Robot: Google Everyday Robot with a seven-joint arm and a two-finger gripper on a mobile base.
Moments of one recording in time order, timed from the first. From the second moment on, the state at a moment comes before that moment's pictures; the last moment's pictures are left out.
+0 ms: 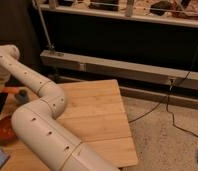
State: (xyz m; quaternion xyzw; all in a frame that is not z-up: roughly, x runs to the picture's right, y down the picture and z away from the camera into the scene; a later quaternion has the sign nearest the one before) arm -0.570 -0.017 0.822 -0.32 -0.31 -0.02 0.89
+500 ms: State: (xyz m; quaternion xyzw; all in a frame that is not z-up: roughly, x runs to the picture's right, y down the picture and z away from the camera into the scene) arm -0.579 -0.011 0.817 -0.33 -0.32 -0.02 0.89
